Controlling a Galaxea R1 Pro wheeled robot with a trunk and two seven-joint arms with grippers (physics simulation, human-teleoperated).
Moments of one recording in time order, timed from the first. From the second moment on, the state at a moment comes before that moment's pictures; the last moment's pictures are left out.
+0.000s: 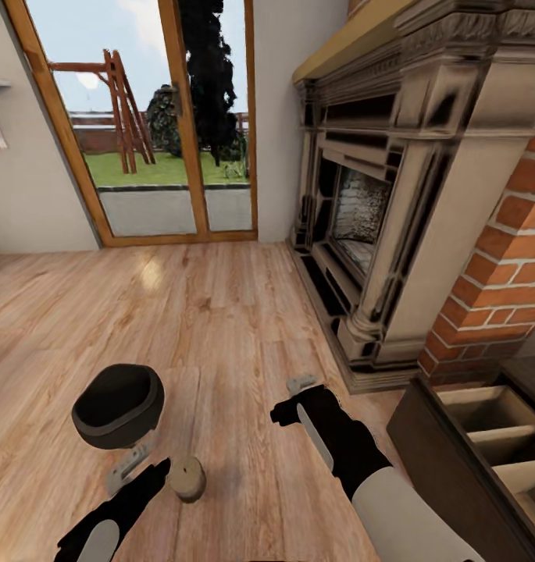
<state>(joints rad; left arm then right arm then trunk) -0.02 0.01 0.01 -1.53 0.83 0.43 0.54 -0.69 0.17 0.34 -0.90 -0.08 0.86 -0.07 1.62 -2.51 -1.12</state>
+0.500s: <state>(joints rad) 0.00 0.02 0.01 -1.53 0.83 0.38 0.54 -0.69 0.17 0.34 -0.89 -0.08 0.85 -0.07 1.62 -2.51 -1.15</state>
